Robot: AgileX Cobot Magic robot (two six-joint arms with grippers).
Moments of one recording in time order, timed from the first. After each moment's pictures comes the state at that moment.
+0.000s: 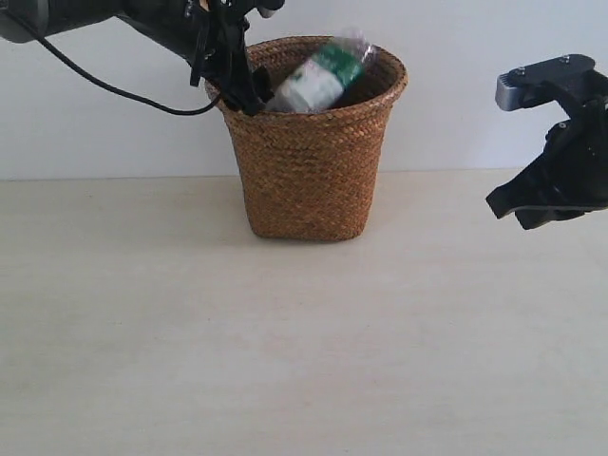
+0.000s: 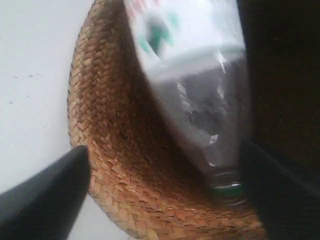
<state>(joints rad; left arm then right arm) -0.45 2.08 -1.96 0.11 0.57 0.68 0.17 1.52 -1.12 0.14 0.73 -0.35</state>
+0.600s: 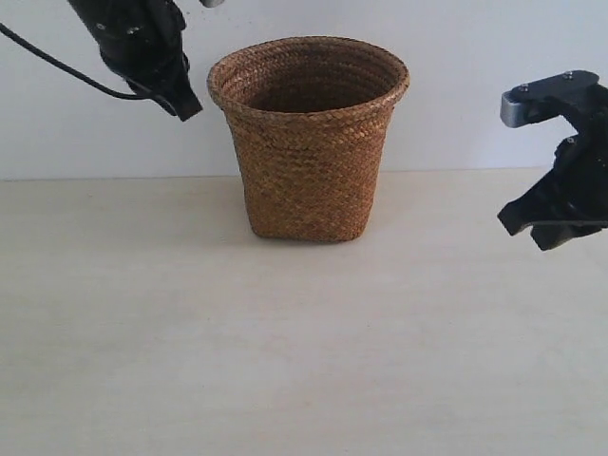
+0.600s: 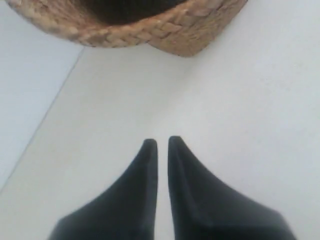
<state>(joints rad) -0.45 1.88 -1.92 0.13 1.16 0.51 0.17 1.52 -1.12 0.06 0.84 -0.28</state>
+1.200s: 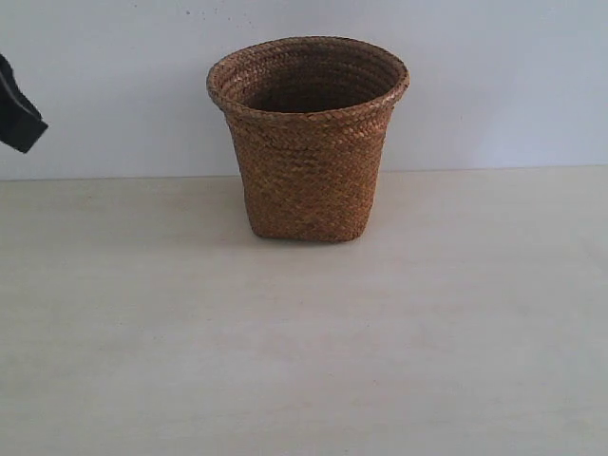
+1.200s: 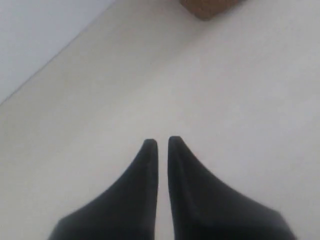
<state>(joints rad) -0.45 1.22 -1.25 0.23 0.96 0.14 -0.02 1.13 -1.10 0.12 0.92 -0.23</state>
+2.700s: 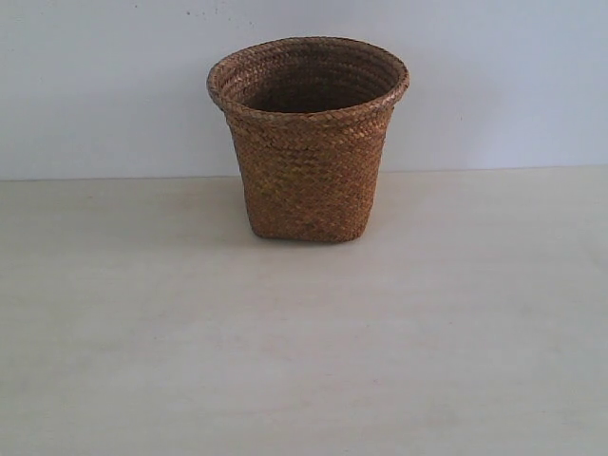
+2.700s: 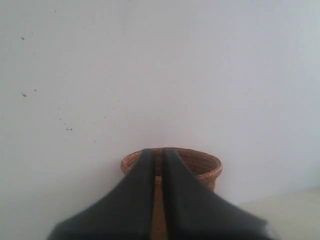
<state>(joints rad) -0.45 0.00 -0.30 0.22 0.08 -0.25 -0.02 0.01 -0.32 0.32 0.16 -0.16</state>
